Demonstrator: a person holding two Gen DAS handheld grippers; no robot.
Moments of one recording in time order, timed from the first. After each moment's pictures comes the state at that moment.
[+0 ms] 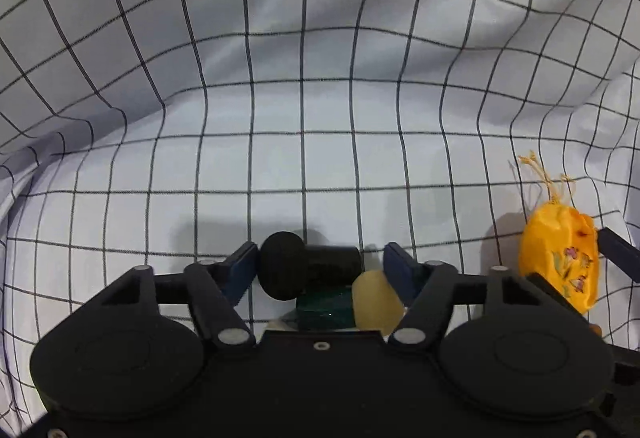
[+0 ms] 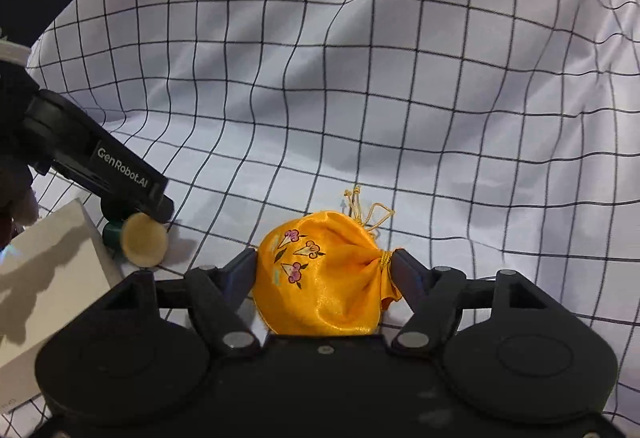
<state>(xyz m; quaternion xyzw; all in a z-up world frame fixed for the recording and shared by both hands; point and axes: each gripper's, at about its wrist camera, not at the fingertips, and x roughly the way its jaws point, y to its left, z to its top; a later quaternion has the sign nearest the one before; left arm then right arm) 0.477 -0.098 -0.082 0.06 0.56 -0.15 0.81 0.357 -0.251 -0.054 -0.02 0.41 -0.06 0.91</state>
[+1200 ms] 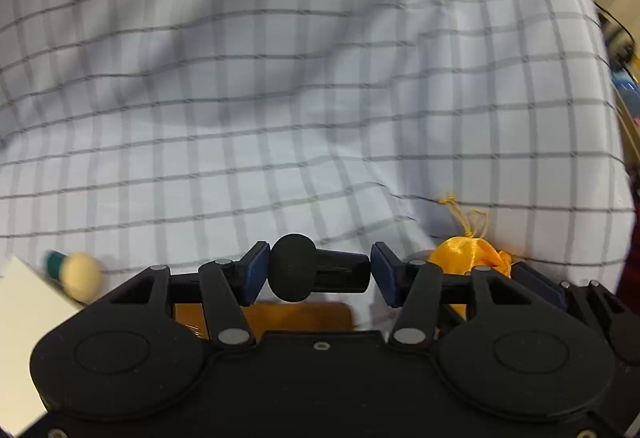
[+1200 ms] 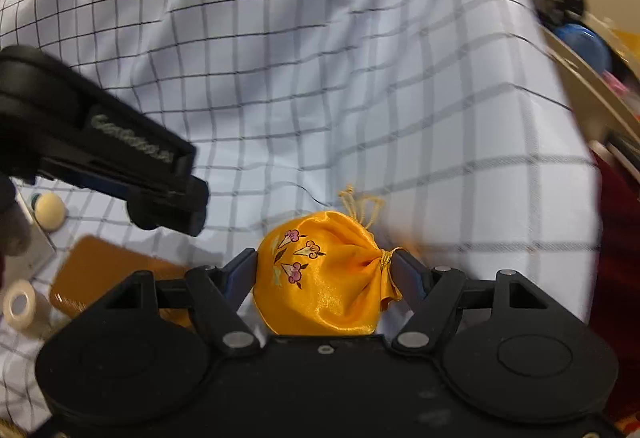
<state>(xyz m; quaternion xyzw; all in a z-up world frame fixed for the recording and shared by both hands) 0.344 -0.230 -0.026 0.02 0.50 -0.32 0.81 0.221 -0.340 -0.017 0.01 0.41 -0.21 0.89</state>
